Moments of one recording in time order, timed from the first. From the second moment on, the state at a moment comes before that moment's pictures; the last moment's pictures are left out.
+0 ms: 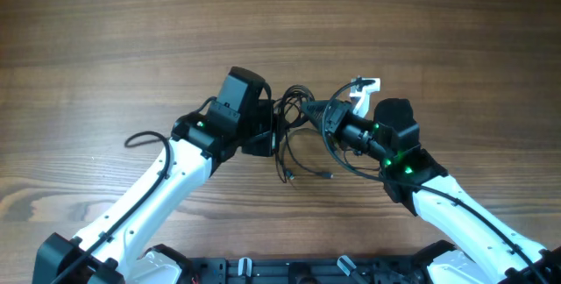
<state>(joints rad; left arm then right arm) -0.52 1.39 0.96 -0.53 0.32 -1.98 0.45 1.25 0.51 0.39 -0.48 1.23</state>
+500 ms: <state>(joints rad) -0.34 1.15 0.96 -0.55 0.31 -0.64 0.38 1.23 0.51 0.40 -0.72 0.70</state>
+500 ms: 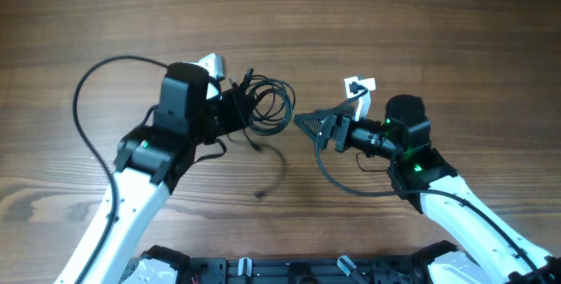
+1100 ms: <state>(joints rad) -0.35 1.19 0.96 -0.60 0.26 -0.38 0.38 1.22 0.51 0.53 -0.86 0.86</state>
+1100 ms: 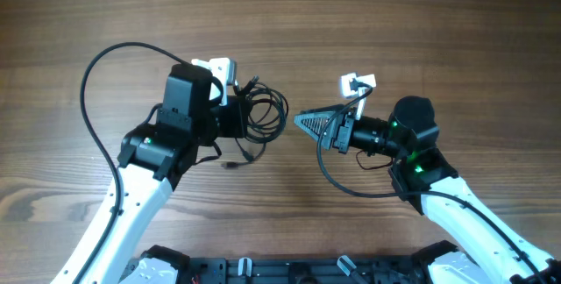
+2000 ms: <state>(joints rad) -0.40 1.19 0.96 -0.70 0.02 -0.64 0.46 1.32 0.55 0.11 -0.62 0.97</state>
